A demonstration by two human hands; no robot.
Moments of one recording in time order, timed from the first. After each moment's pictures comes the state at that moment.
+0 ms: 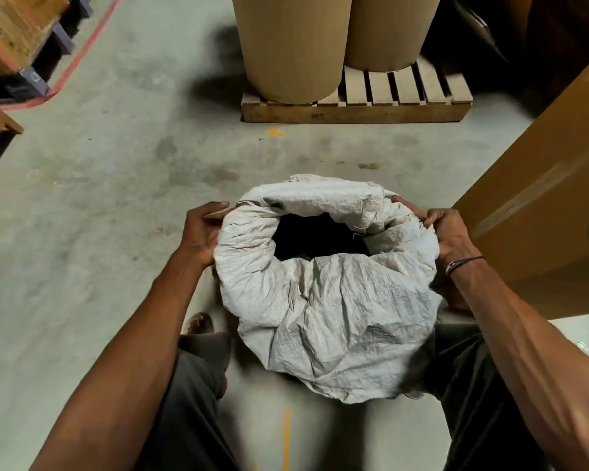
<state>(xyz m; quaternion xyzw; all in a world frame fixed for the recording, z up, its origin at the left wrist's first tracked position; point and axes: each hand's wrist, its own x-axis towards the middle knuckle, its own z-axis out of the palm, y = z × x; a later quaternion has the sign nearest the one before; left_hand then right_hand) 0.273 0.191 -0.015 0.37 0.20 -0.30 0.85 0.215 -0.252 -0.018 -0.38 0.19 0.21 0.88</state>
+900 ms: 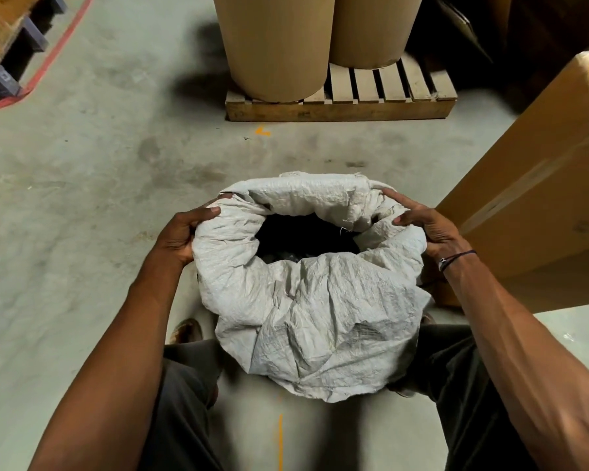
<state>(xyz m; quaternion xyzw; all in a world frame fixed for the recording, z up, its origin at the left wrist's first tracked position) 0.295 0.201 -0.026 0.46 0.13 -0.30 0.82 0.231 -0.265 -0.032 -0.55 0.14 0.20 0.80</state>
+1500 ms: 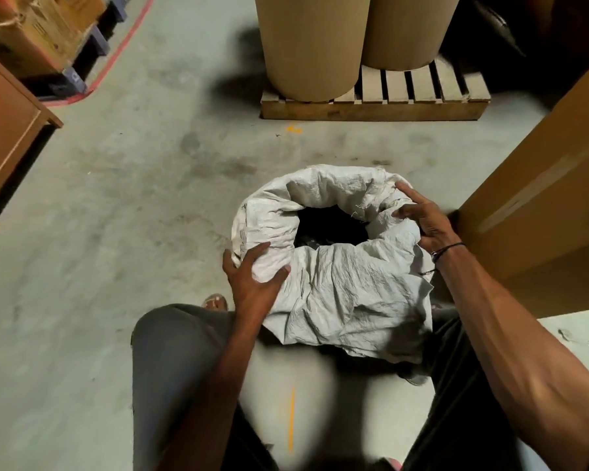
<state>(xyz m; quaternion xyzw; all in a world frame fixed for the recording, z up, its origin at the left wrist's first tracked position) 0.102 0.130 -0.045 0.84 0.16 0.03 0.52 0.212 -0.227 -0.031 -0.57 0.24 0.11 0.78</state>
